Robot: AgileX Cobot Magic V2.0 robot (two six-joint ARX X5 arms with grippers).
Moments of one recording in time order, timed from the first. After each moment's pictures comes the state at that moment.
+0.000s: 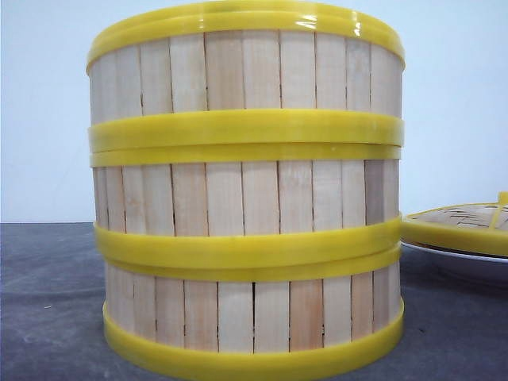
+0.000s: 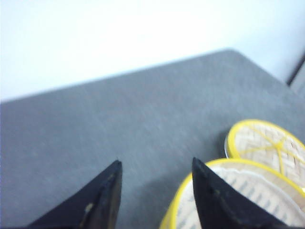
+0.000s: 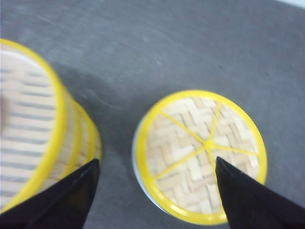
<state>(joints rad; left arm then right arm) -0.50 1.00 1.44 -0.74 0.02 -0.05 0.45 0.99 1.29 -1.06 0.14 0.11</state>
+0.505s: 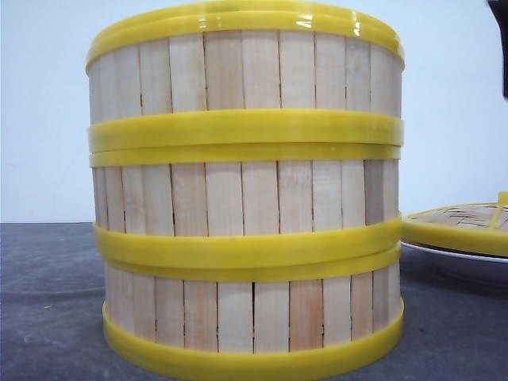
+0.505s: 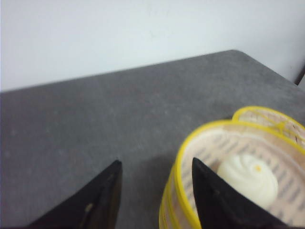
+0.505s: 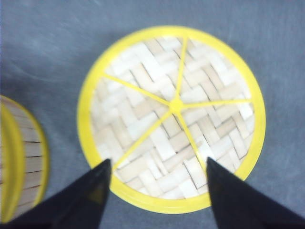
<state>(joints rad) -0.50 0.68 1.11 -0.73 0.01 -0.07 0.12 1.15 1.08 -0.91 -0.04 0.10</state>
